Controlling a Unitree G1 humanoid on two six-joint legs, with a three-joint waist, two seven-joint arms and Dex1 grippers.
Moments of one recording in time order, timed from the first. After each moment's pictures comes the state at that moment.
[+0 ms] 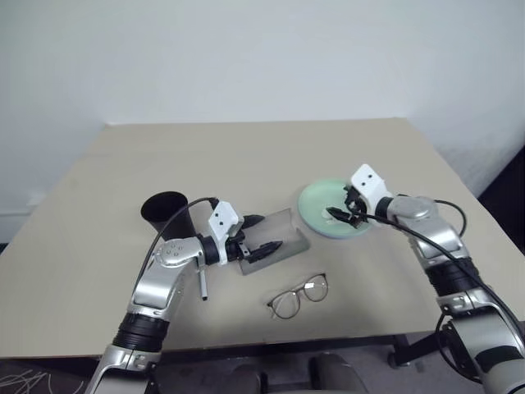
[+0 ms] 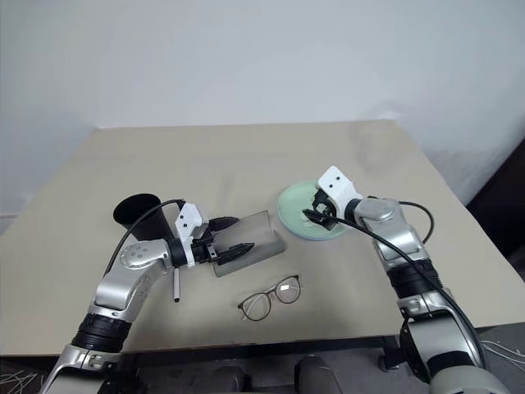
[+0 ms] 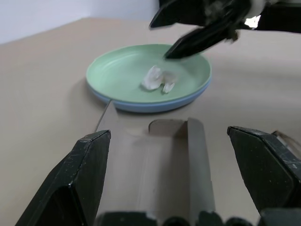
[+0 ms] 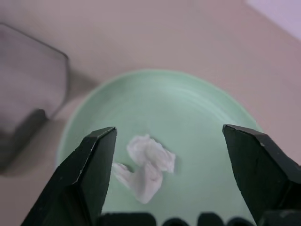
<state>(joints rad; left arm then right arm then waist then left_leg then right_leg) -0.29 0.45 -0.11 0.00 -0.31 0.30 -0.88 -0.60 -0.54 0.18 0.12 0.06 0.51 0.74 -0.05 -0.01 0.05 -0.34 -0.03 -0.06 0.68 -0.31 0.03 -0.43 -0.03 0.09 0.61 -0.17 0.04</state>
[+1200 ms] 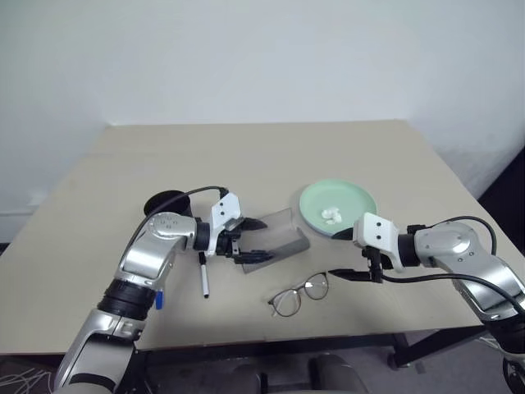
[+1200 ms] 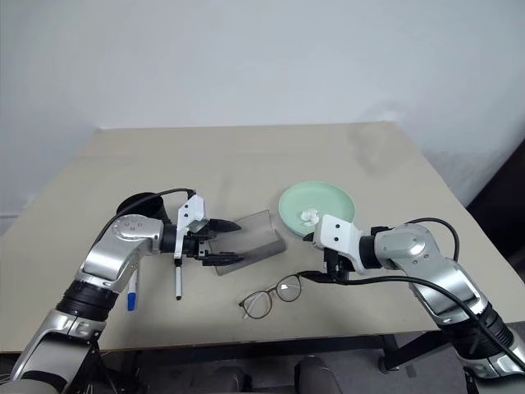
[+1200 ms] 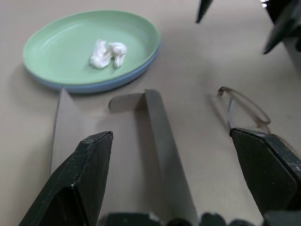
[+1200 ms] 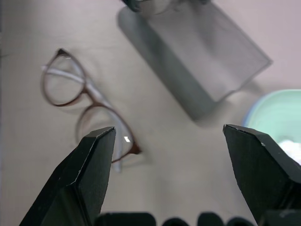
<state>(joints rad) -0.53 0.60 -0.22 0.10 -0.29 0.44 -1.22 -0.34 -0.81 0.24 -0.37 0.20 0.53 1.02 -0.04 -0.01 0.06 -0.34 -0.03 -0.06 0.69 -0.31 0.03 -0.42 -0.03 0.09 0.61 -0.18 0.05</state>
